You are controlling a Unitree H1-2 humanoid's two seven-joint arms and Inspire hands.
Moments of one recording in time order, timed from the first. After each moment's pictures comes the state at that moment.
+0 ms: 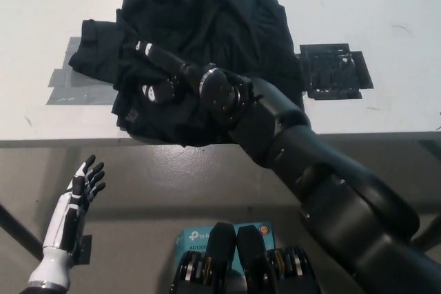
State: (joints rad) left_arm -0.05 0.19 0.08 0.09 -0.06 -0.11 -0.08; right_arm -1.30 0.15 0.48 1.36 -0.27 -0.17 0.14
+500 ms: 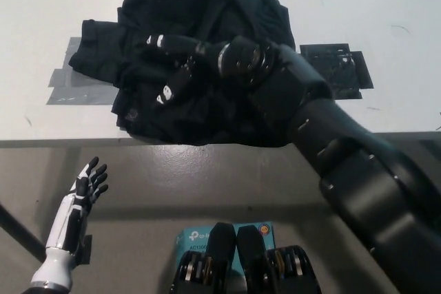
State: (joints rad) left_arm -0.05 0.19 0.07 0.09 -0.05 -0.11 -0.08; right_arm -1.35 0.07 0.36 1.26 -0.21 -0.07 0.47
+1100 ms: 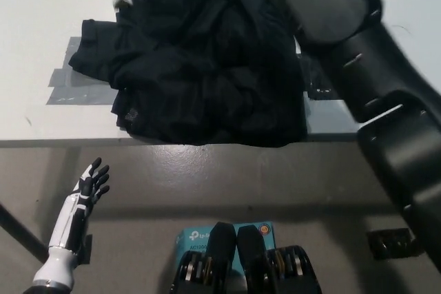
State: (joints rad) left_arm -0.06 0.19 0.07 0.11 -0.02 -0.11 -0.08; right_arm -1.46 -0.05 0.20 0.66 -0.11 0.27 0.68
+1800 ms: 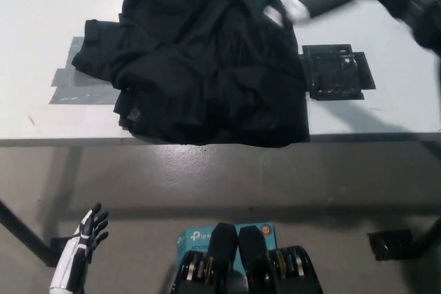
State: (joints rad) left_arm 0.05 0.17 0.06 0.17 -0.02 -0.11 -0.08; right_arm -0.89 -0.32 -0.02 -0.15 0.06 0.41 0.69
